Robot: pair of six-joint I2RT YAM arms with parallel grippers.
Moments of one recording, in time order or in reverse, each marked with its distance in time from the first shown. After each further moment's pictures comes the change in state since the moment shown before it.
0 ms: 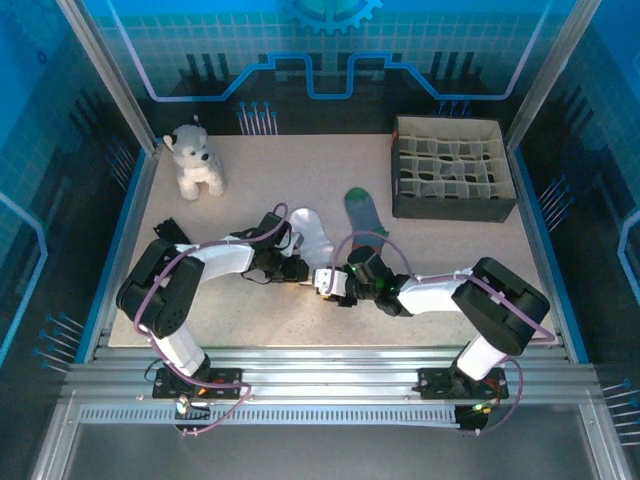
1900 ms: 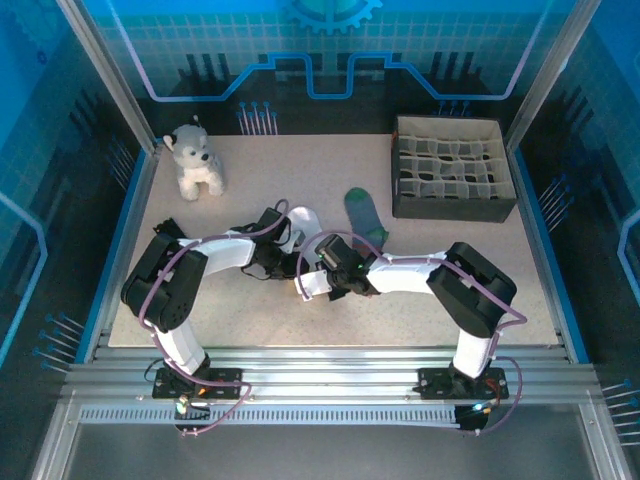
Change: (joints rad) left arm 0.025 0.039 0.050 -0.043 0.057 0.050; right arm 0.044 0.185 0.353 -0.480 0.195 -0.368
